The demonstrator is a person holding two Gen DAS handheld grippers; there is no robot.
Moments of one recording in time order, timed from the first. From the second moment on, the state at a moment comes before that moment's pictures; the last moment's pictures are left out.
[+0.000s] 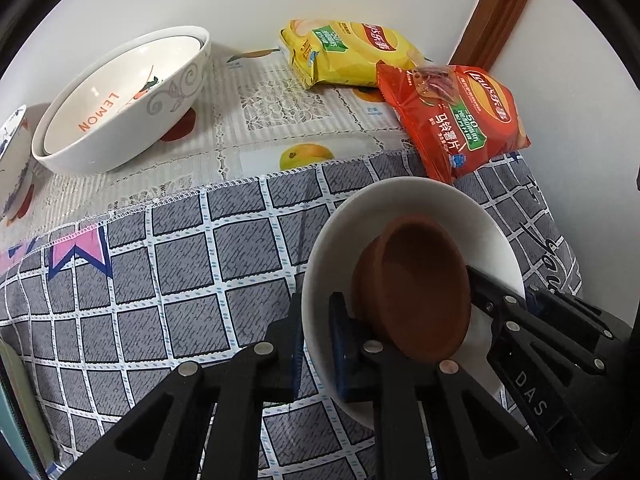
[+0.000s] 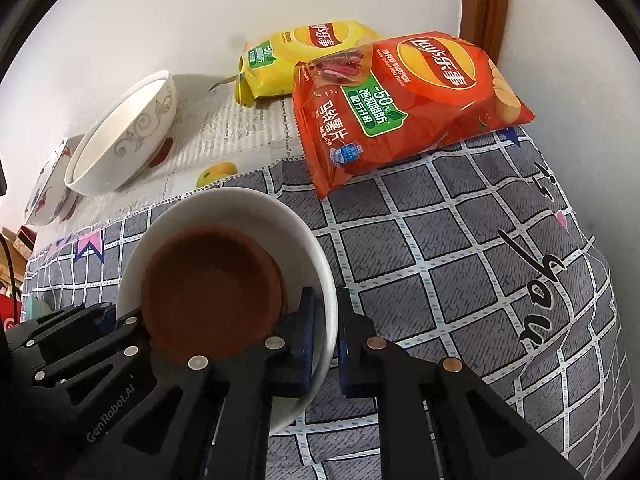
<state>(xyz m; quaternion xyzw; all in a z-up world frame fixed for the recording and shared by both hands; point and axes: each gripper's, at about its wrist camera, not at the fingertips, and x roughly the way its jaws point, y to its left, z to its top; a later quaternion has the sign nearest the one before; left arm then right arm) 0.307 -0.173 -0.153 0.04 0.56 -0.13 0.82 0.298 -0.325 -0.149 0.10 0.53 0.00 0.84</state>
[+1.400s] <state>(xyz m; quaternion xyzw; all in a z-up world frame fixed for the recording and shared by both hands) 0.230 -0.025 -0.073 0.00 0.53 -0.08 0.85 0.223 -0.191 -0.072 0.11 0.48 0.05 0.87</state>
